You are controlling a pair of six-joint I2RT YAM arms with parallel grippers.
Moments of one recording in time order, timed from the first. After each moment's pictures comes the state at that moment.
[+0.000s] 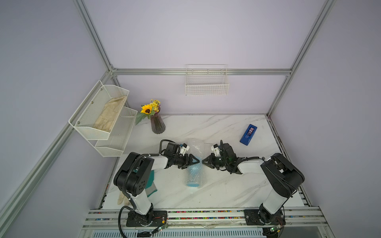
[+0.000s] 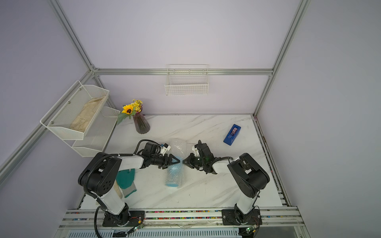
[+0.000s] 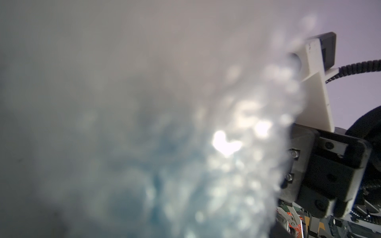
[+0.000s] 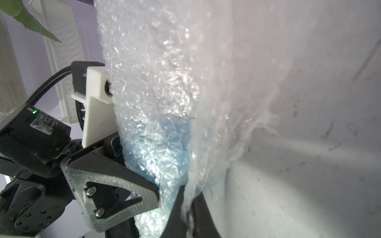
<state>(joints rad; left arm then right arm) -0.36 1.74 0.74 0.11 0.82 -0.63 0.59 1.71 0.71 0.38 -0.56 1.09</state>
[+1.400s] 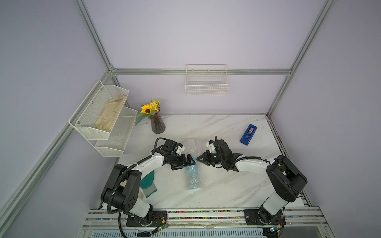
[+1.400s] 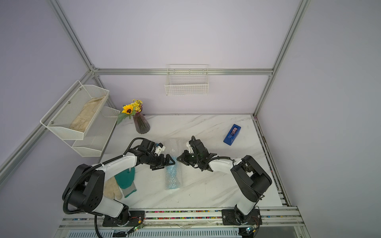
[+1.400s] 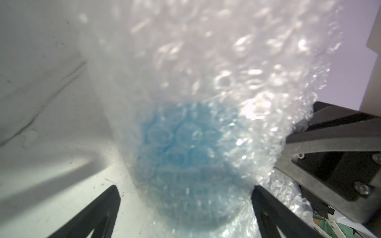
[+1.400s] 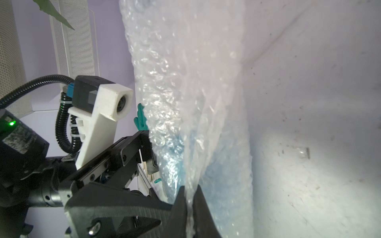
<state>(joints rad) -0.36 1.51 0.84 -0.44 0.59 -0.49 0.67 1.67 0.87 0.20 -0.47 1.04</state>
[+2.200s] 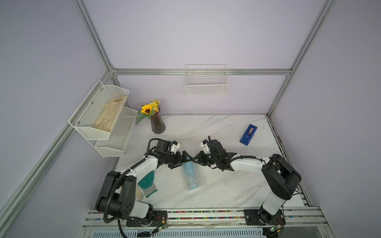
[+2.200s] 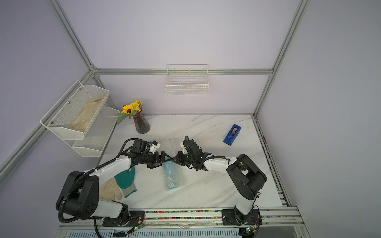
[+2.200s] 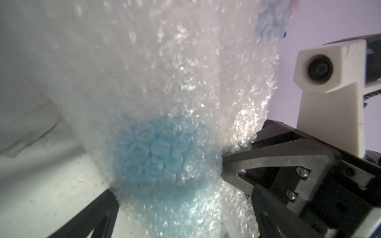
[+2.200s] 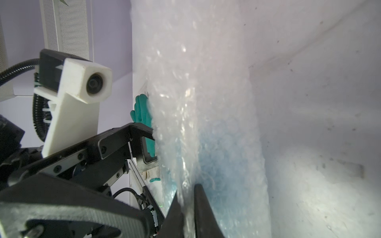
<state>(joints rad) -0.25 1.40 0.76 -0.33 0.69 -0.56 0.75 1.73 0.95 0.16 -0.43 1.00</state>
